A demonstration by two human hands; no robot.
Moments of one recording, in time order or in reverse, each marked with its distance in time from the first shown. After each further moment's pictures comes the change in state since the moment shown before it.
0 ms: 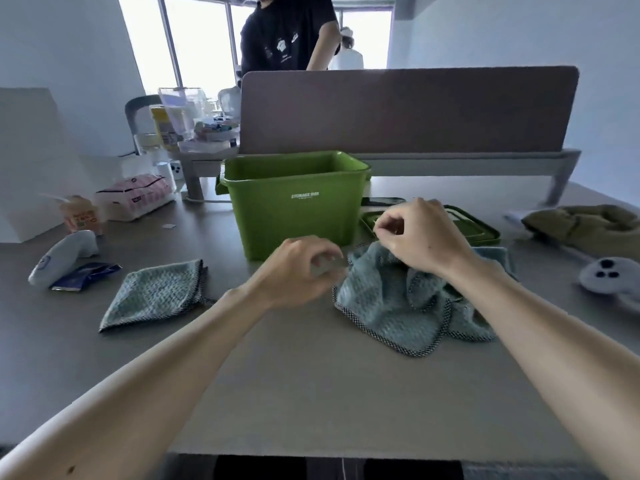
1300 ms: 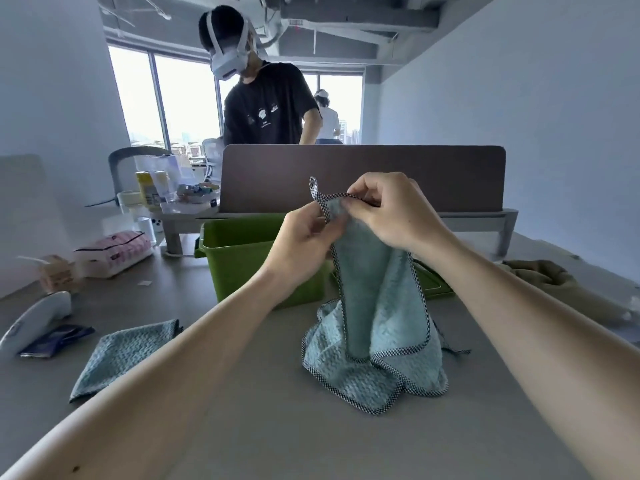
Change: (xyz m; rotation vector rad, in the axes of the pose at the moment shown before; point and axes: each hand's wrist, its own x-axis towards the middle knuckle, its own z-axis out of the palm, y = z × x) left_hand 0.077 0.105 -0.050 -0.793 0.275 -0.014; right_hand 0.056 -0.036 -0.097 0.180 0.186 -0.117
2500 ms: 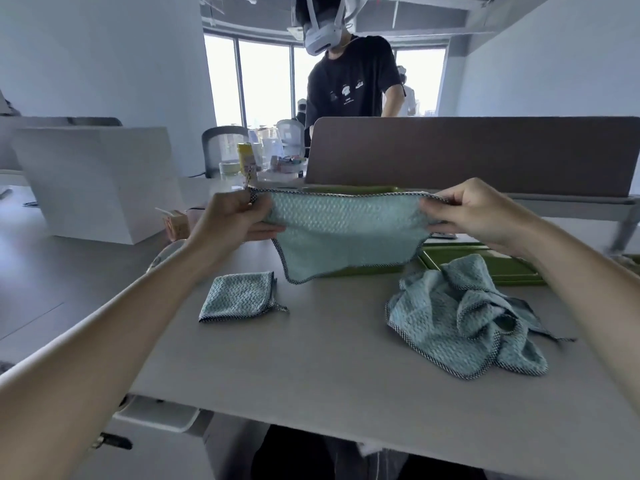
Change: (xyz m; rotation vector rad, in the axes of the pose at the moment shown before) left_hand -0.086 0.014 -0.192 0.148 0.325 -0.255; right_hand -0.019 -0.002 0.035 0.549 -0.470 0.279
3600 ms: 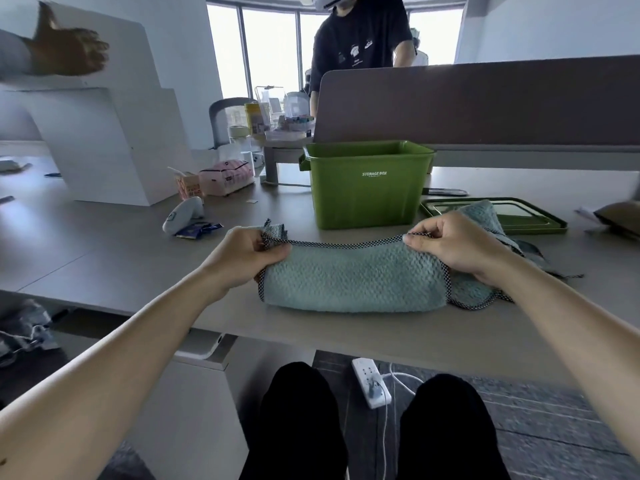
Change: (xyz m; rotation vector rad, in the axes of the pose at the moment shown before) left_hand -0.085 -0.087 -0.007 0.331 -0.115 -0.168; right_hand -0.058 0.083 0.076 -0.328 0.058 0.052
